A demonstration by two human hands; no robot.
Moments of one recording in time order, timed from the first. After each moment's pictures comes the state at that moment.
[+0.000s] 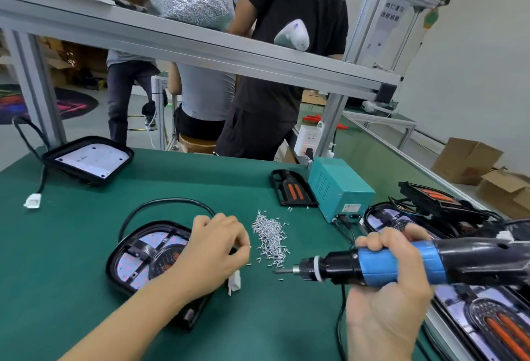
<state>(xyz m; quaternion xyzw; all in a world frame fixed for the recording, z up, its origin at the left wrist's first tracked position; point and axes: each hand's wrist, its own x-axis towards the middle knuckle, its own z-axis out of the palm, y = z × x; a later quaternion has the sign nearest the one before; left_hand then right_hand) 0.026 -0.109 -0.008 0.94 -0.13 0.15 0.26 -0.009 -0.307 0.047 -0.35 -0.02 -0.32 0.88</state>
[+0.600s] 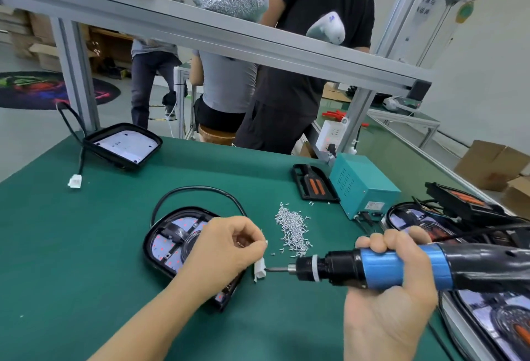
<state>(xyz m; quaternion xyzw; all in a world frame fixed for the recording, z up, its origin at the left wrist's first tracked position) -0.016 -0.090 -0.012 0.79 -0.03 0.12 0.60 -0.026 -0.265 0.033 -0.32 -0.02 -0.28 0.90</state>
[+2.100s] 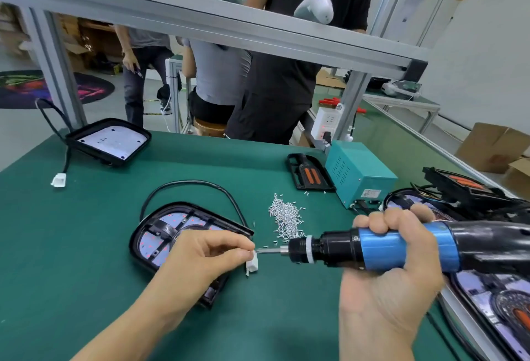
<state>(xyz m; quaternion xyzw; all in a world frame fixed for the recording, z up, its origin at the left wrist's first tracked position) -0.036 -0.097 -0.002 0.70 0.00 0.01 0.72 -0.018 -0.275 0.053 -0.30 -0.04 -0.29 0.91</state>
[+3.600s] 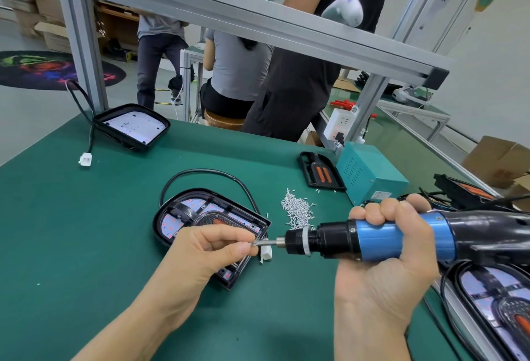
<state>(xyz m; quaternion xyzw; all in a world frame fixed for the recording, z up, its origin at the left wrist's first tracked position) -0.066 -0.075 -0.011 0.58 0.02 0.05 0.81 -0.034 -0.241 0.057 -0.31 -0.08 -0.24 0.92</state>
